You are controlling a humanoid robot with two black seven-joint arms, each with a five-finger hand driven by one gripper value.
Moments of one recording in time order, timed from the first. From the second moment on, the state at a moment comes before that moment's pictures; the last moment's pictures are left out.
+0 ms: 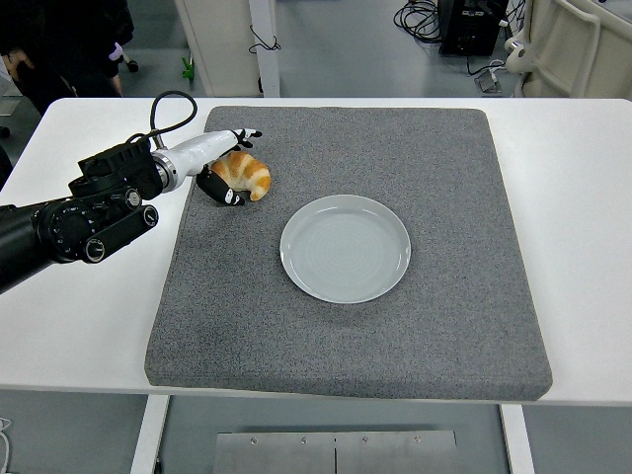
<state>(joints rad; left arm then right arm) -1.12 0.27 -0.04 -0.66 1.16 0.09 -0.11 -0.08 0.00 -0.02 0.12 -0.11 0.02 0.41</state>
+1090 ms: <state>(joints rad) -1.20 0.29 -0.04 -0.66 1.13 0.05 -0.11 -0.08 0.00 -0.02 0.12 -0.11 0.02 0.41</state>
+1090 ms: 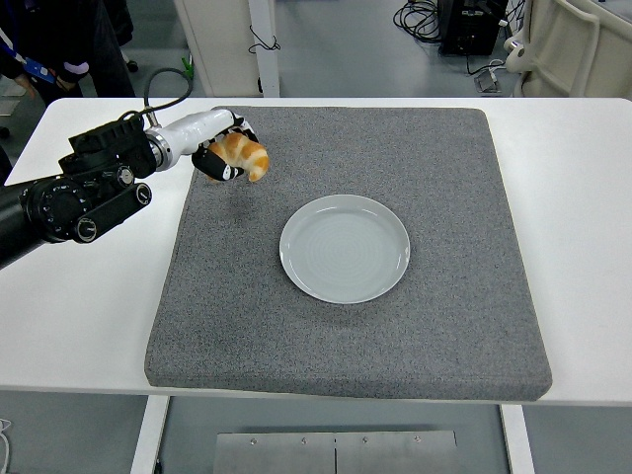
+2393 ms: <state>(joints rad) -1.47 0.39 -0.13 -0.85 1.10 -0.06 -0.10 -0.08 0.00 -0.02 0.12 -0.11 0.02 0.41</state>
